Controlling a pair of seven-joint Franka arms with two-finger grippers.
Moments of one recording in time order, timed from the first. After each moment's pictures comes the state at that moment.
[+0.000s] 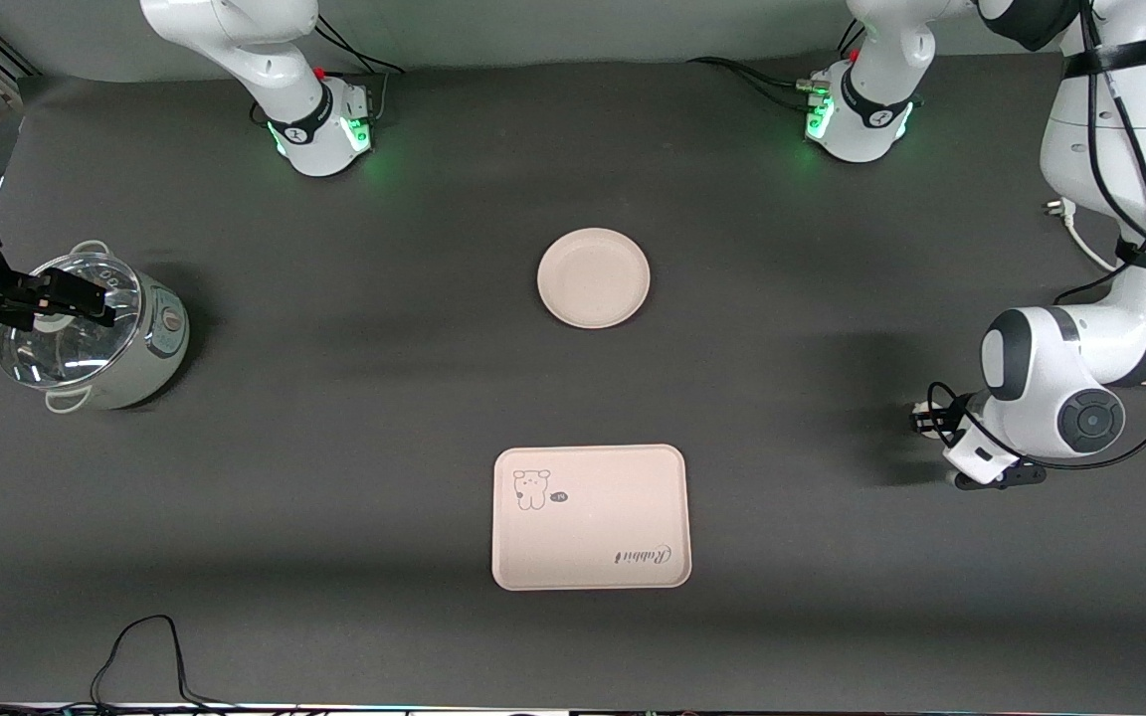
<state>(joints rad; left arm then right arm) 0.07 0.62 -0.02 -1.81 0.05 2.17 -0.08 0.00 0.07 -0.06 -1.57 0.00 1.57 -0.06</state>
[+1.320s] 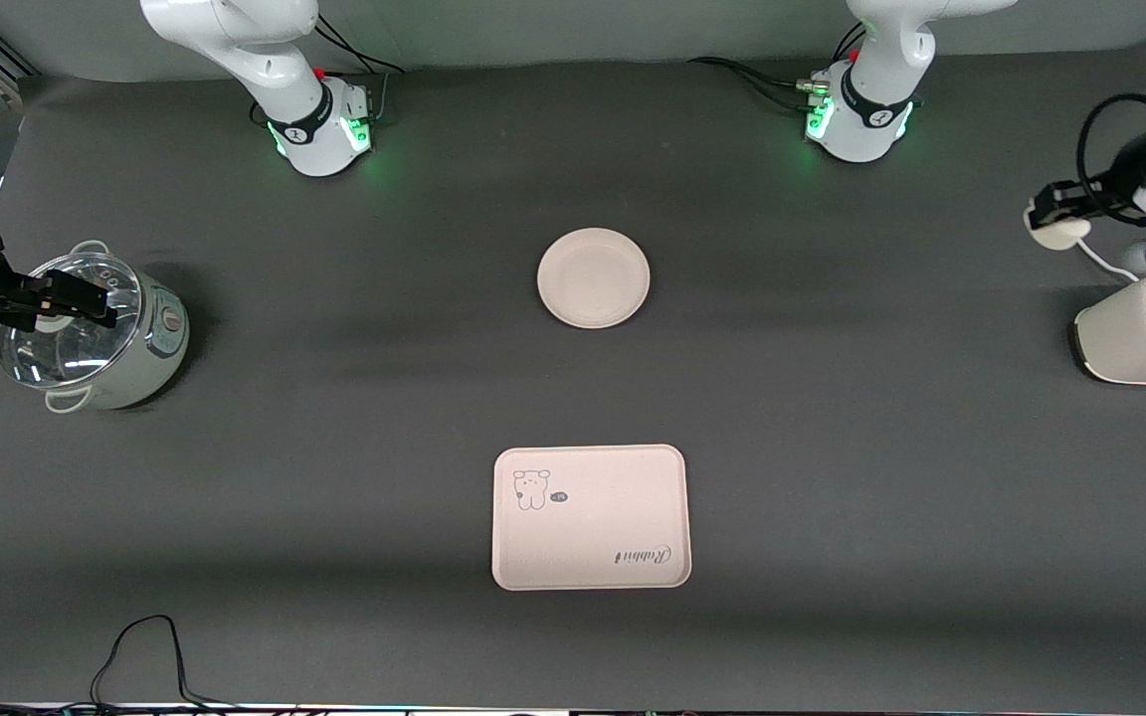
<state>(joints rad) 0.04 -0.12 -0.05 -1.76 -0.06 1.40 -0.12 0.00 0.07 -0.06 -1.57 0.00 1.57 -0.06</state>
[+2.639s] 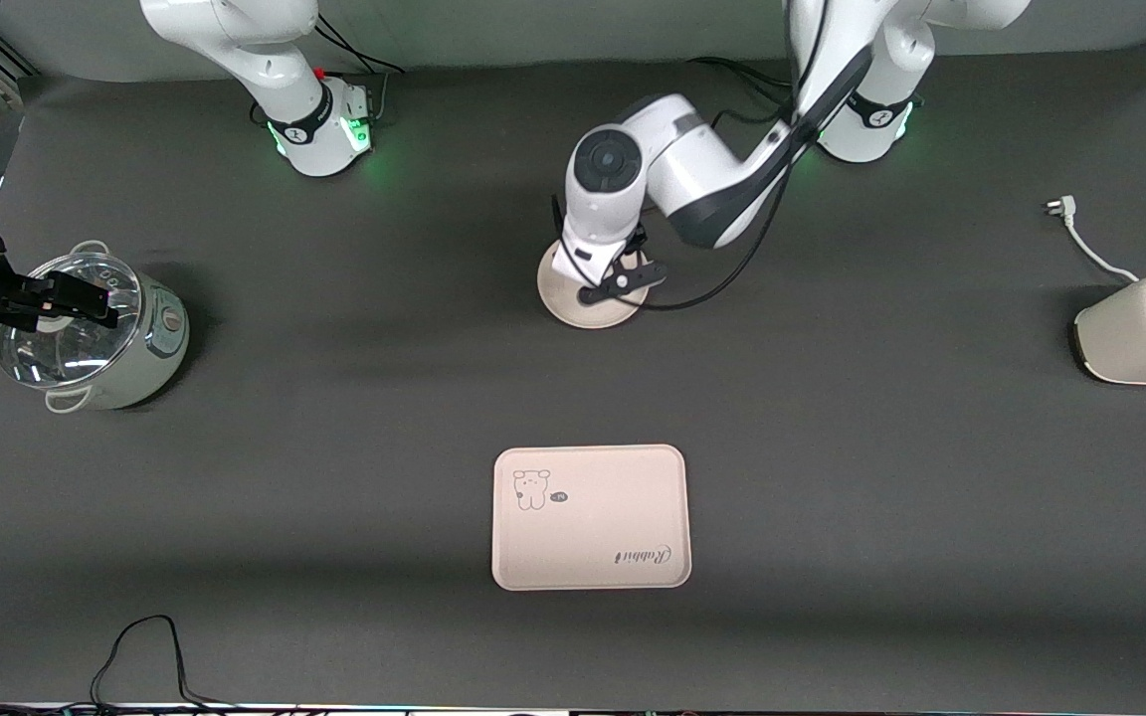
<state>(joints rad) -0.39 0.51 -0.56 -1.82 0.09 2.18 -1.33 0.00 0.08 -0.06 -1.57 0.00 1.57 -0.07</state>
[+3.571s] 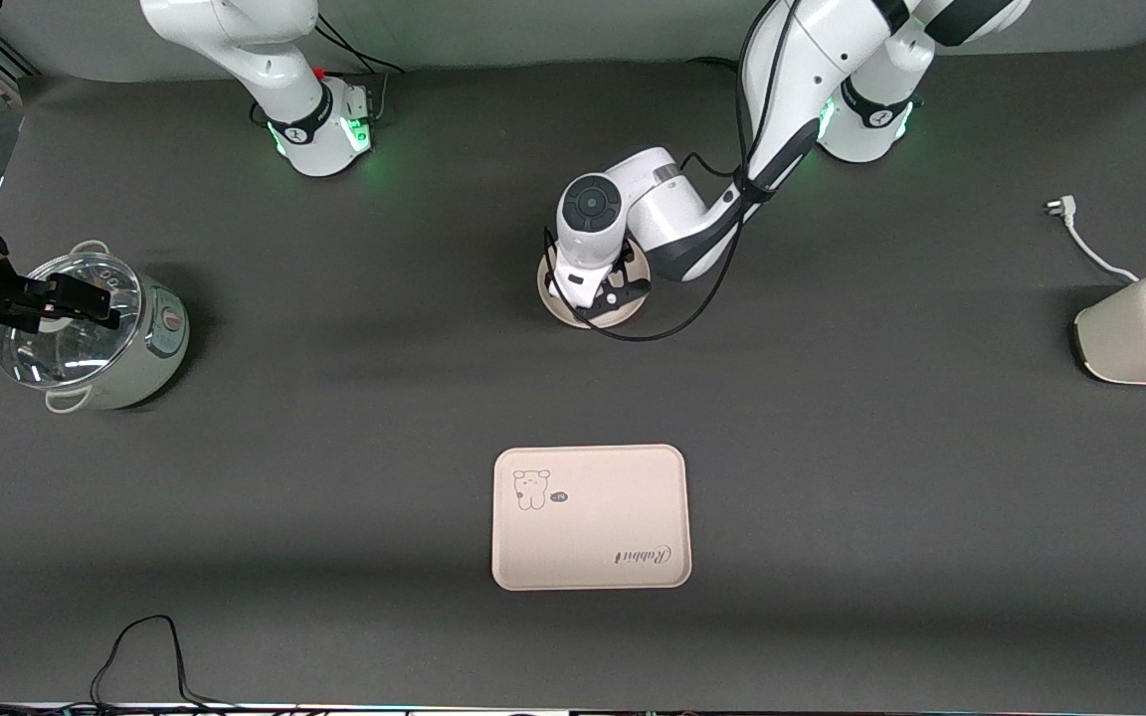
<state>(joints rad) -0.42 0.61 -0.54 -1.85 0.15 2.26 -1.43 0.00 0.08 -0.06 -1.57 0.00 1.57 -0.07</state>
